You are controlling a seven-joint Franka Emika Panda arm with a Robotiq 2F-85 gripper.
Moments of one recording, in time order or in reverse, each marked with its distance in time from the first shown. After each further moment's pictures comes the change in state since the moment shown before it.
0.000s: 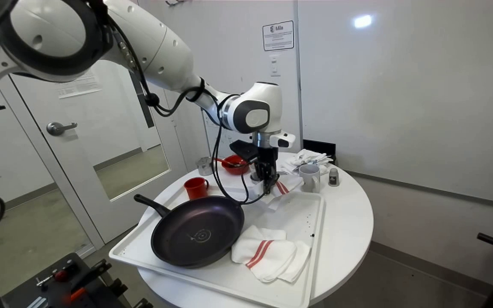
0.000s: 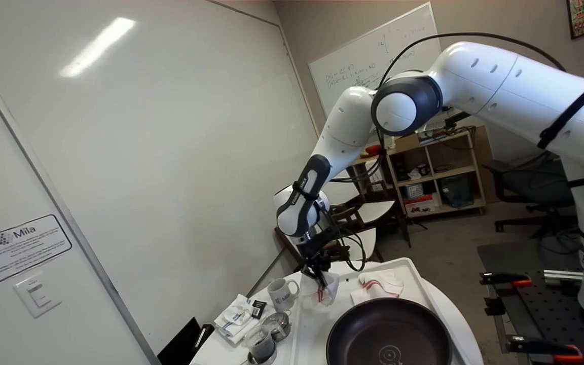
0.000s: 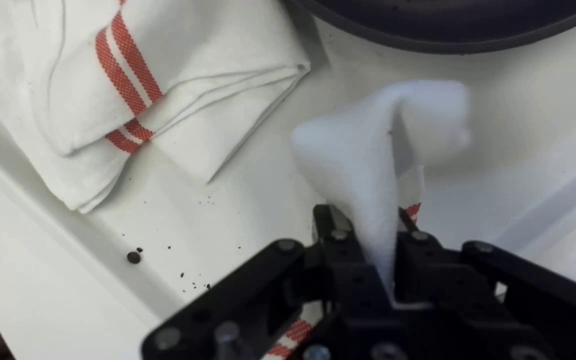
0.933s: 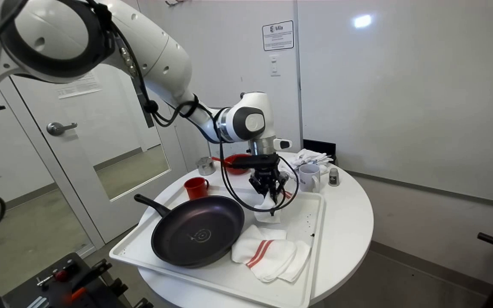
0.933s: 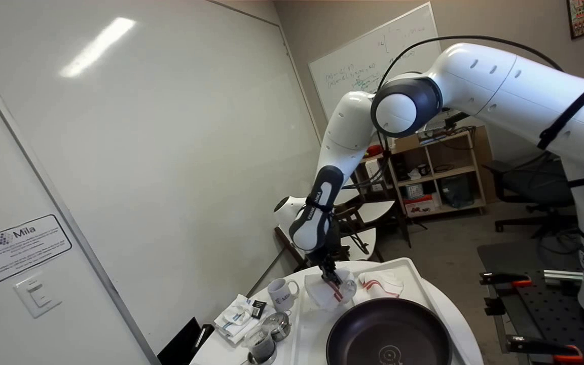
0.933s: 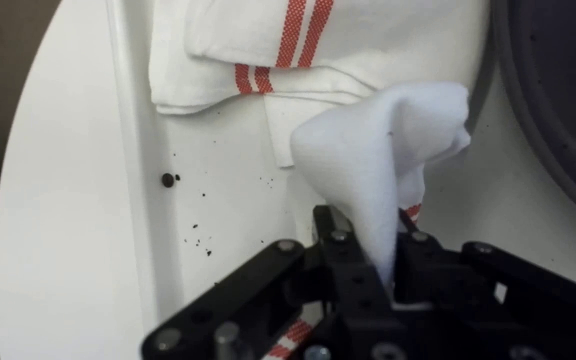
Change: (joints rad) arm 0.003 0.007 0.014 -0.059 -0.314 0.043 -0.432
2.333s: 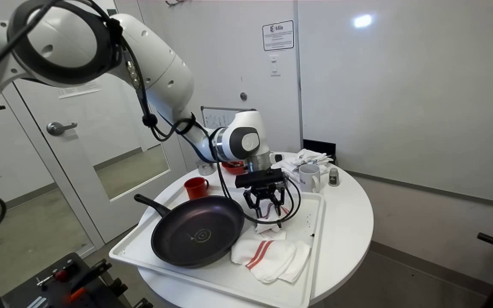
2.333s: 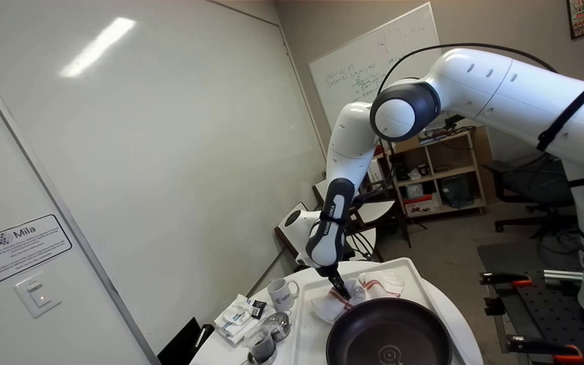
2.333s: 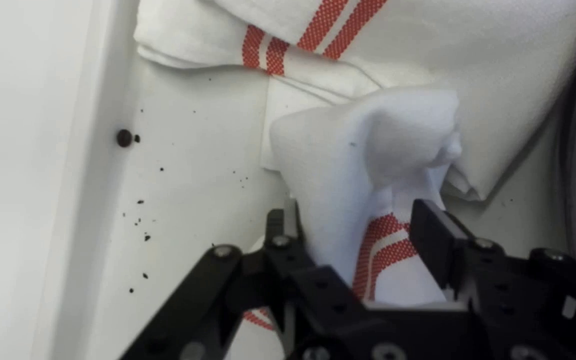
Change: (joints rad) arm -0.016 0.032 0.026 -0.094 -0.096 0.170 -0.215
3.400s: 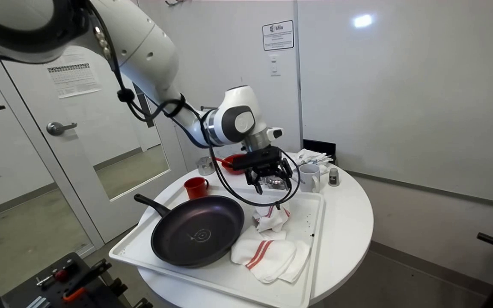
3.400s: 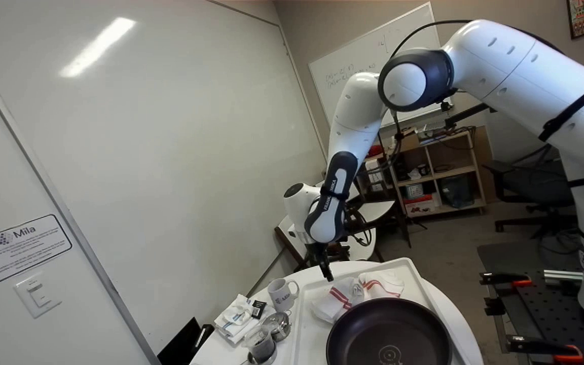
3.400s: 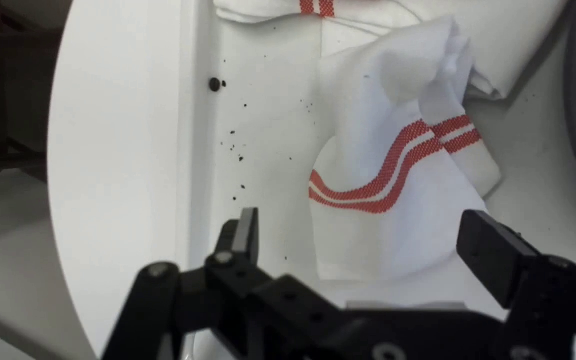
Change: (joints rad) arm 0.003 -0.176 -0.020 -0.128 -0.003 0.161 0.119
